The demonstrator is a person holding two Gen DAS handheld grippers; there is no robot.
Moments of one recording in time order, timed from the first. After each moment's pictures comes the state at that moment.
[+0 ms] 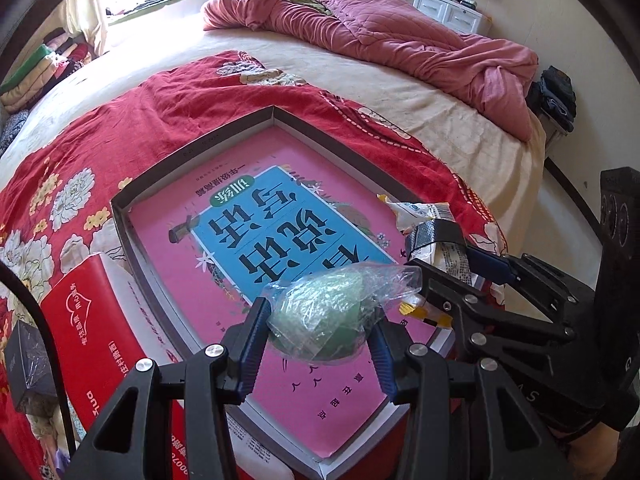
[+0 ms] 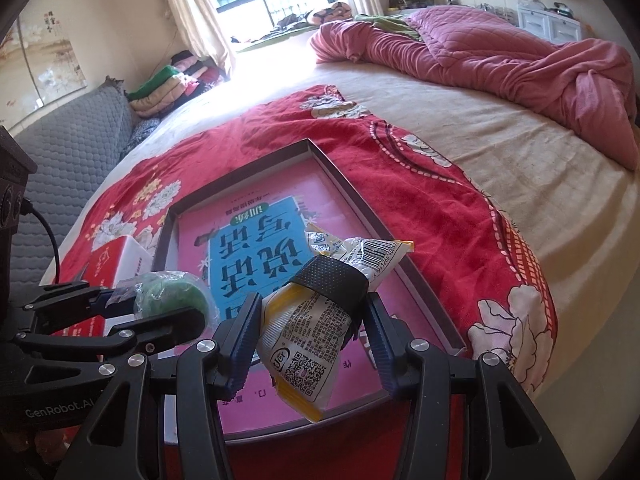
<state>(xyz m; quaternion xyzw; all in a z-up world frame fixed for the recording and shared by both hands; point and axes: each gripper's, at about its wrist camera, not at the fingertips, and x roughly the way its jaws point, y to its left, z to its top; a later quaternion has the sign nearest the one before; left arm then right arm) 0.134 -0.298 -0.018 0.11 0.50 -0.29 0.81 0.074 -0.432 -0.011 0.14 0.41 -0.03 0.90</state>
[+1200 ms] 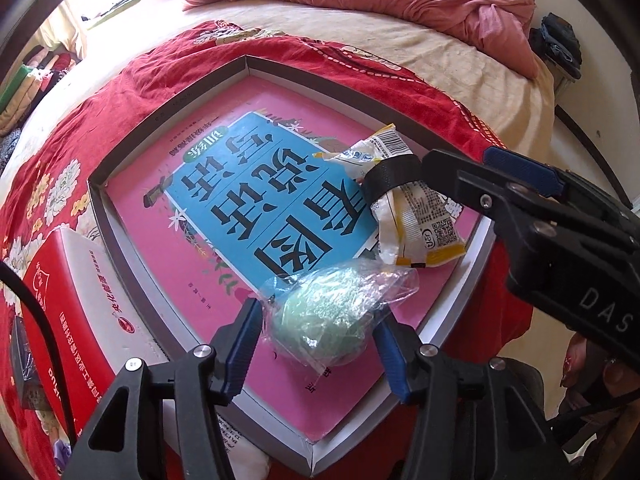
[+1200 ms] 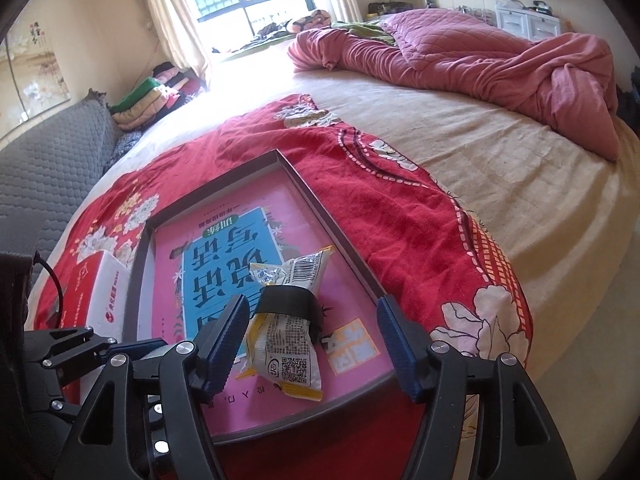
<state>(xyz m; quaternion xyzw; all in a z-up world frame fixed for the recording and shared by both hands) 0.112 -0.319 -0.051 0.19 0.53 -0.28 0.78 0.065 -0.449 -0.007 0.15 0.39 -0.07 0.91</state>
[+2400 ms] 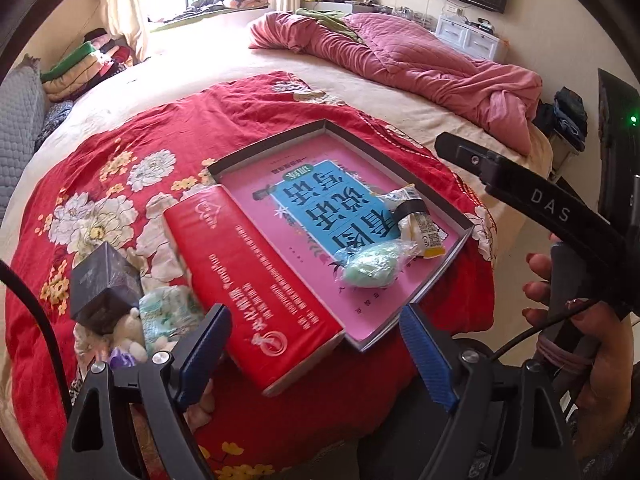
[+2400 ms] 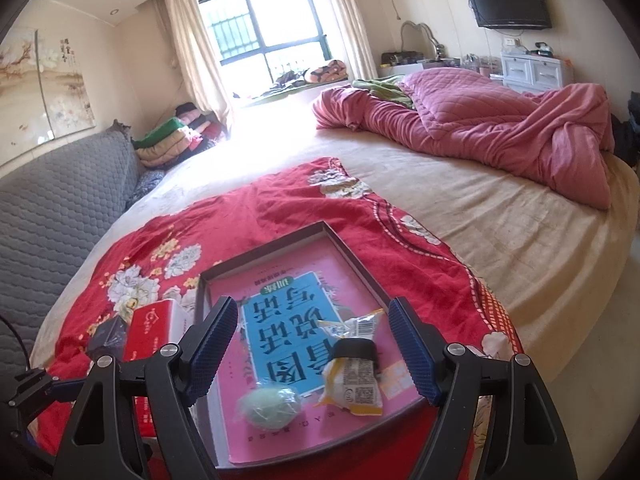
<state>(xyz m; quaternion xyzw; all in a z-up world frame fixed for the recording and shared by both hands) 0.060 -0.200 0.038 0.09 0.47 -0.24 0.84 0.045 -0.399 0.072 0.13 0.30 -0.05 0.94</state>
